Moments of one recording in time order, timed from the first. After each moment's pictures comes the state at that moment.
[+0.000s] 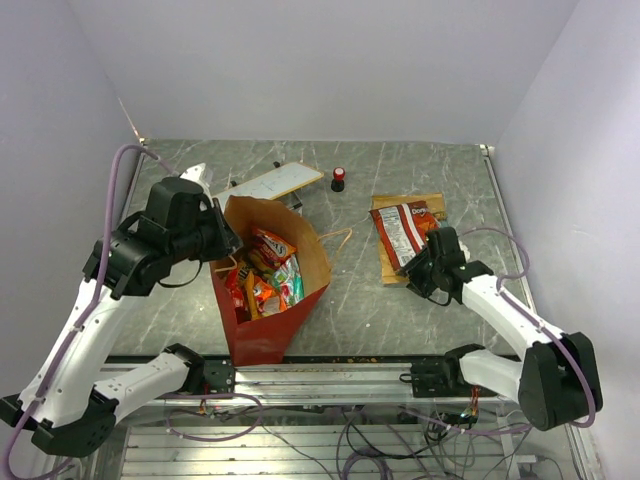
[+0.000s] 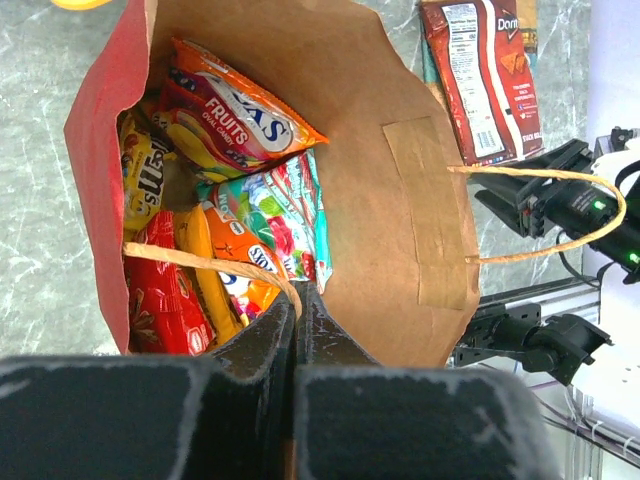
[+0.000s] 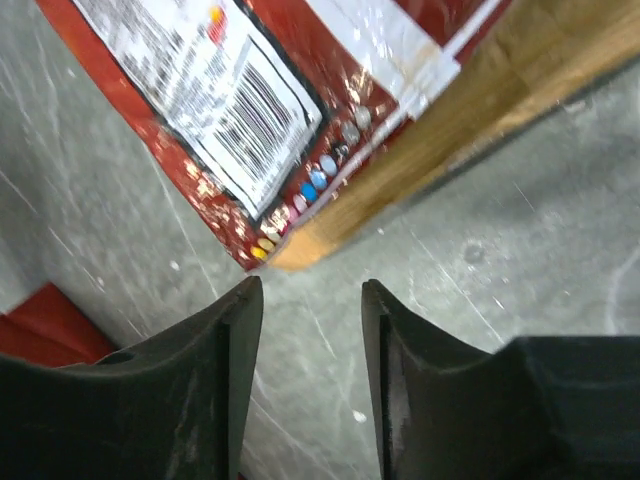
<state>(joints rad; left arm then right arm) -0.52 0.97 1.41 -1.11 -0.03 -0.66 0.28 1.13 0.59 -0.43 0.07 1.08</state>
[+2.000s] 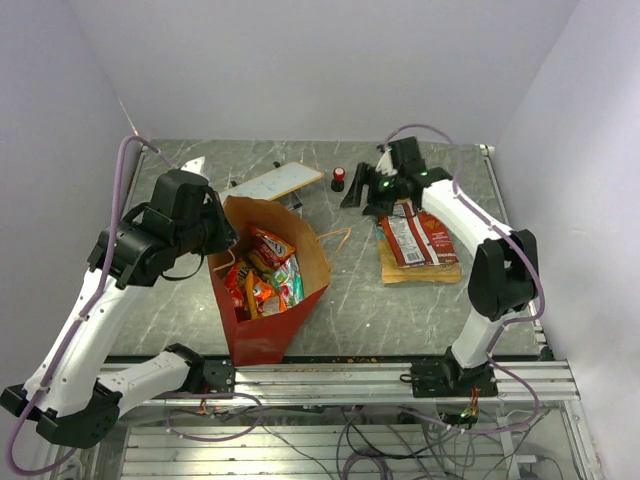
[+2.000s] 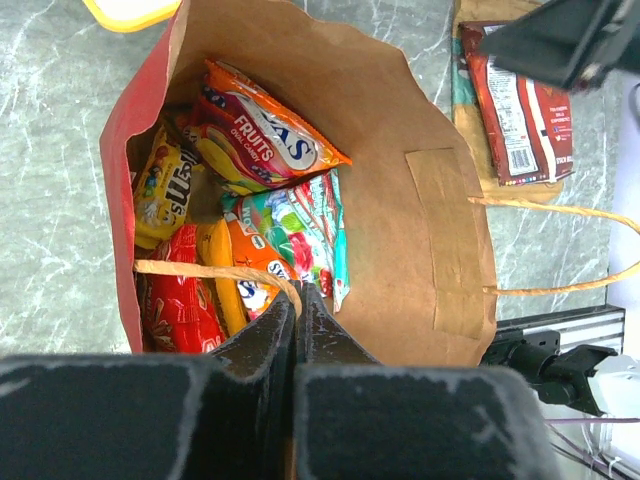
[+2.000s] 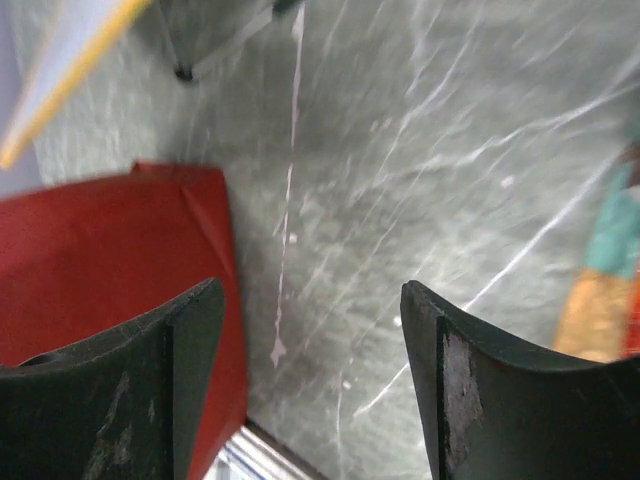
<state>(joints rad) -0.52 1.02 1.45 -1.13 -0.10 -0.66 0.32 1.78 1.47 -0.53 -0.39 0.50</state>
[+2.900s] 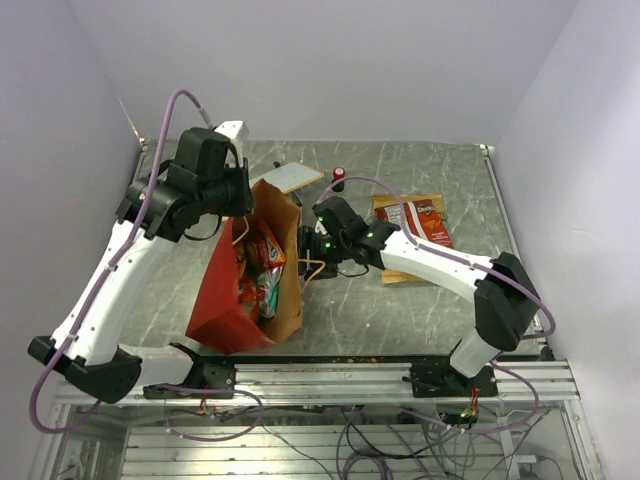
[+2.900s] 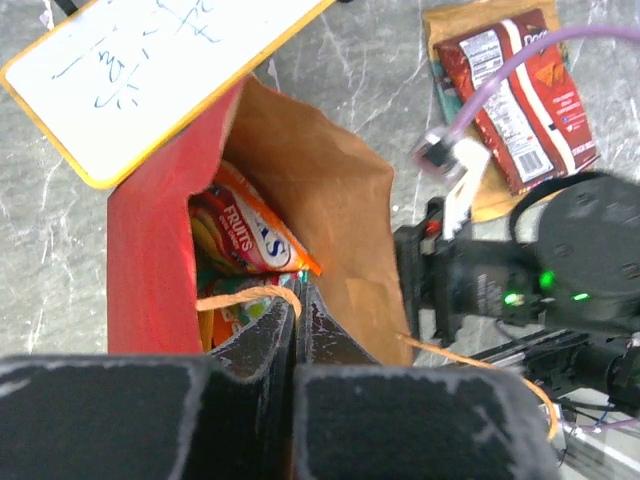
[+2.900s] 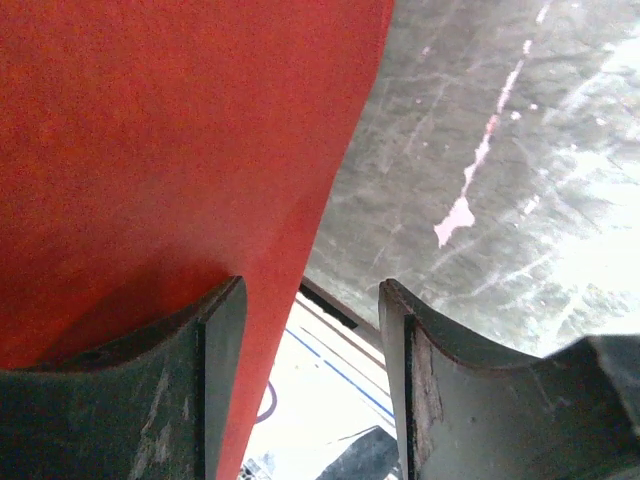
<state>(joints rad) -0.52 1.30 1.72 -1.07 -0.06 -0.39 0.87 1.66 1.21 -0.40 -0.30 0.86</state>
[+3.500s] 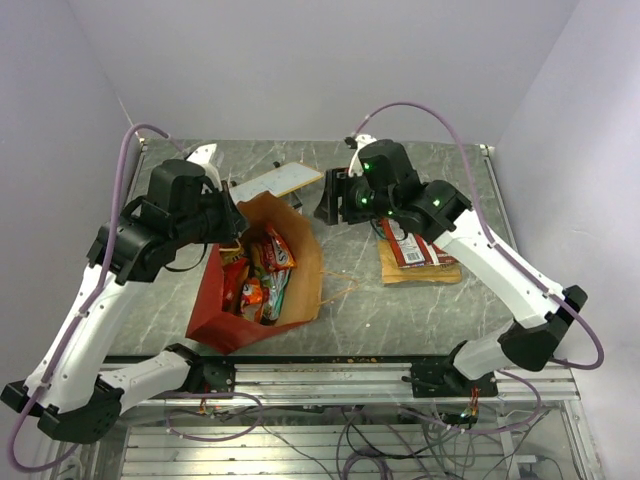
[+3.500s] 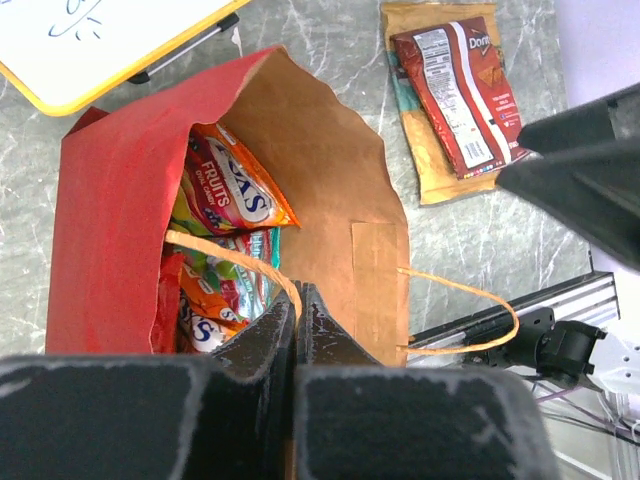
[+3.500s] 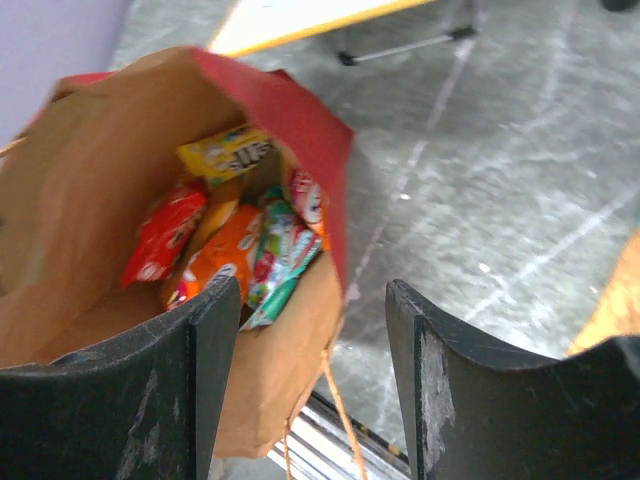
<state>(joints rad) -0.52 1.04 1.49 -1.03 -0.01 -0.52 0.79 1.48 1.67 -0.84 0.04 0.50</state>
